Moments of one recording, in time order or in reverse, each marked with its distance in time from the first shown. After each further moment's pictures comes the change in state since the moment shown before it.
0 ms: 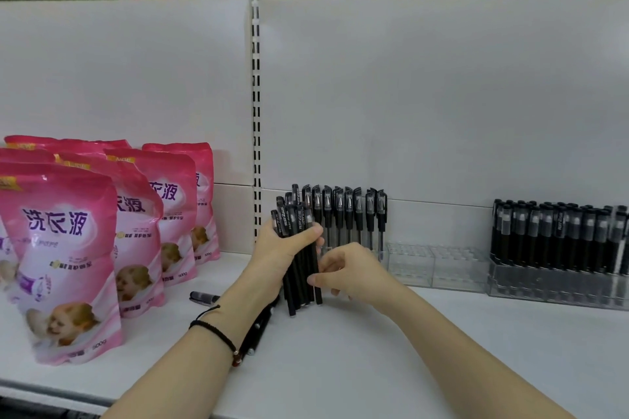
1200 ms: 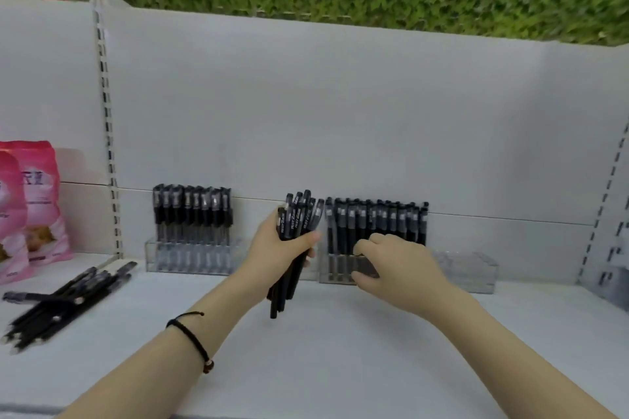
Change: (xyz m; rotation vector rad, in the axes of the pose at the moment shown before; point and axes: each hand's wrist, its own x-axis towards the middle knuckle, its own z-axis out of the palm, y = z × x) left_hand -0.064 -0.008 0.223 0.261 -0.162 0.066; right_hand -0.150 0.113 -0.218 -1.090 0.285 -0.218
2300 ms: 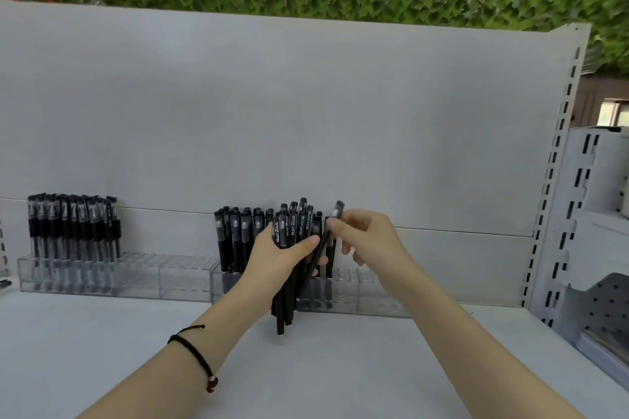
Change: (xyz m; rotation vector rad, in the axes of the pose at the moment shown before) left_hand 0.035 -0.004 0.186 -0.175 0.029 -0.045; right_hand -0.004 0.151 0.005 1.345 0.163 0.386
